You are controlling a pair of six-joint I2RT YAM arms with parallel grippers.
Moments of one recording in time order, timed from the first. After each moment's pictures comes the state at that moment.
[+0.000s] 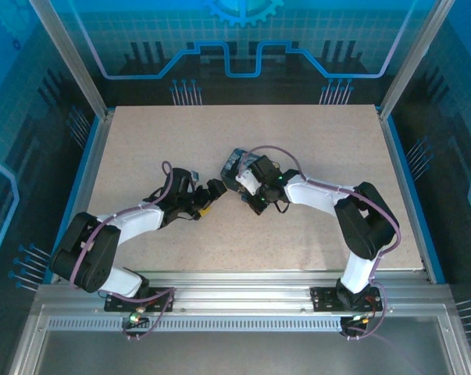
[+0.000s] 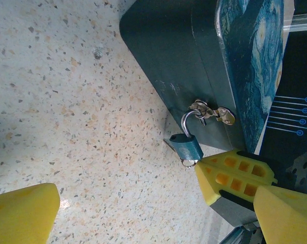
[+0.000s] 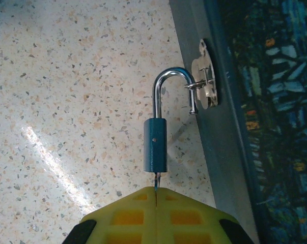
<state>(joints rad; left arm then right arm) -0.38 1.45 0.62 0.11 0.41 -1.08 0.66 1.77 1.13 -0.46 -0.10 -0.18</state>
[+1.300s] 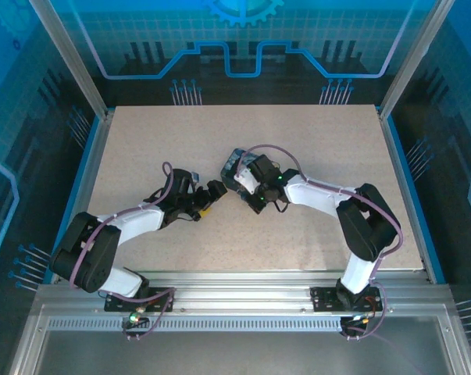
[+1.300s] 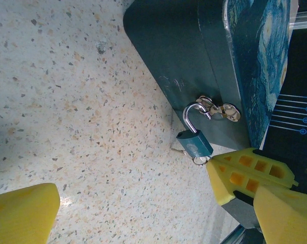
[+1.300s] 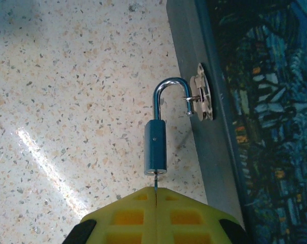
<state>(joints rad) -0.38 1.45 0.61 0.10 0.41 -1.08 0.67 1.76 1.14 -0.46 -0.08 -0.19</state>
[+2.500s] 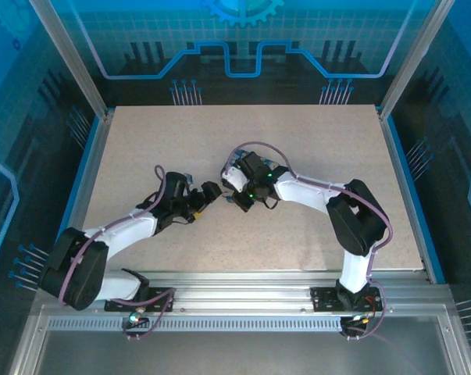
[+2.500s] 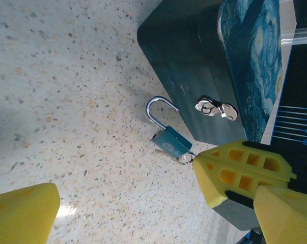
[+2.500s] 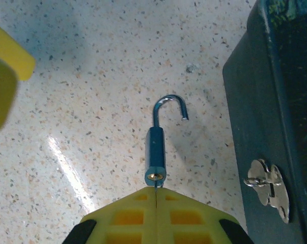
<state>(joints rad) -0.38 1.31 0.57 0.02 0.33 -1.08 0.71 1.84 1.24 -0.43 -0.19 -0.18</state>
